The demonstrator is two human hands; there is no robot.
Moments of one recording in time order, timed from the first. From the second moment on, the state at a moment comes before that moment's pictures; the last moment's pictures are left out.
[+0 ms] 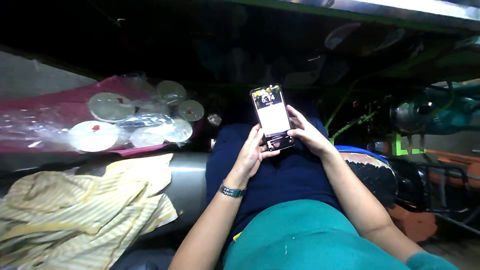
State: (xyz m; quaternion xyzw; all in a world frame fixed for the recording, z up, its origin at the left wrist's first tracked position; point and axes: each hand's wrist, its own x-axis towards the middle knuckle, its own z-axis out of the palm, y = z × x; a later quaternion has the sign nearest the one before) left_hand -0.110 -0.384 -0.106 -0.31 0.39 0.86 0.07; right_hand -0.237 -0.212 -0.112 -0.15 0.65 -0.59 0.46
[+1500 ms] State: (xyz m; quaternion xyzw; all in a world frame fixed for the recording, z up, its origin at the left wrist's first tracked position) left_hand -0.107 -0.387 -0.109 -0.30 0.46 0.83 0.06; right_hand -0.223 -0.242 -0.111 -0.45 0.82 -0.36 0.05
